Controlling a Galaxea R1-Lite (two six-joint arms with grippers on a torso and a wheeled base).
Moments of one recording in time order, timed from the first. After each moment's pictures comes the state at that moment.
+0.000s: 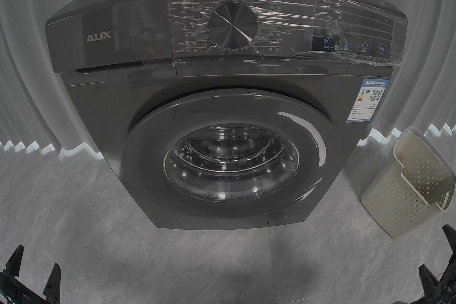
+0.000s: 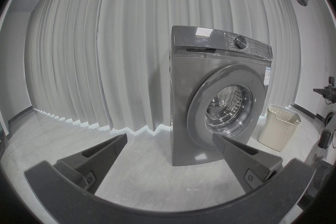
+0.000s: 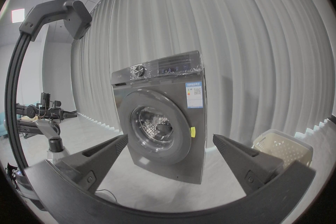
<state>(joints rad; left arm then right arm) 0.00 0.02 -0.02 0.00 0.01 0.00 0.01 0.05 -0.02 -0.21 0.42 0.06</state>
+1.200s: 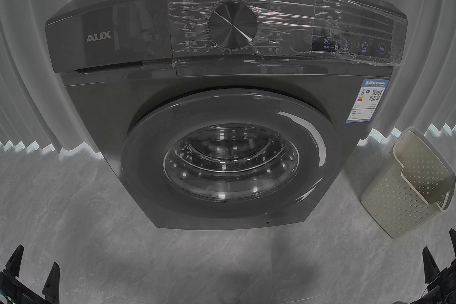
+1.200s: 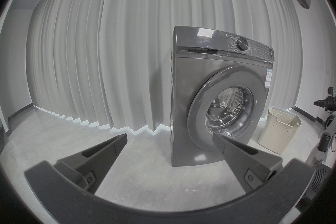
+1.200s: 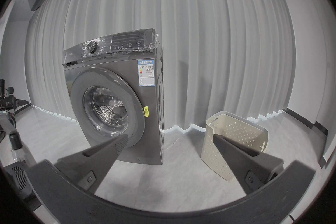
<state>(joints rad) 0.00 0.02 -0.02 0.00 0.02 -0.02 0.01 0.01 -0.02 -0.01 0.00 -0.01</state>
